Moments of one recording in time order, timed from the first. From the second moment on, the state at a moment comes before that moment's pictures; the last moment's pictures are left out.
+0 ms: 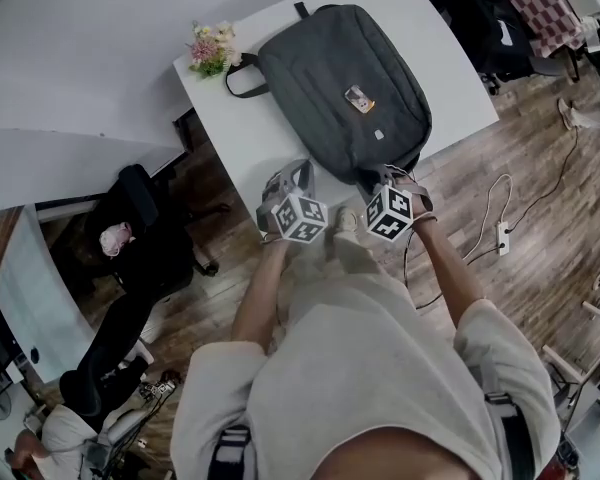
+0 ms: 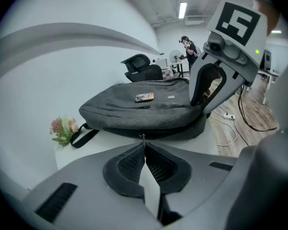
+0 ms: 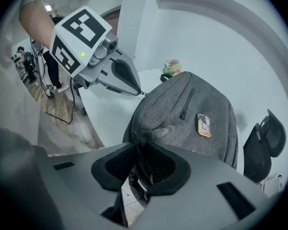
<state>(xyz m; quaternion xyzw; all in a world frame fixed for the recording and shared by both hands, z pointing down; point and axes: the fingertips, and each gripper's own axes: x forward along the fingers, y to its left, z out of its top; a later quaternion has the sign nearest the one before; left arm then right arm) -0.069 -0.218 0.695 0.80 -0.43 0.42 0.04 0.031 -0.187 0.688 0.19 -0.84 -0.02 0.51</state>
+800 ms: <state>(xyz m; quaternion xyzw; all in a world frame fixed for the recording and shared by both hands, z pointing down) -0.058 -0.159 0.689 0.81 -0.42 0.39 0.08 -0.032 -0.182 0.681 0.19 -0.86 0.02 0.47</state>
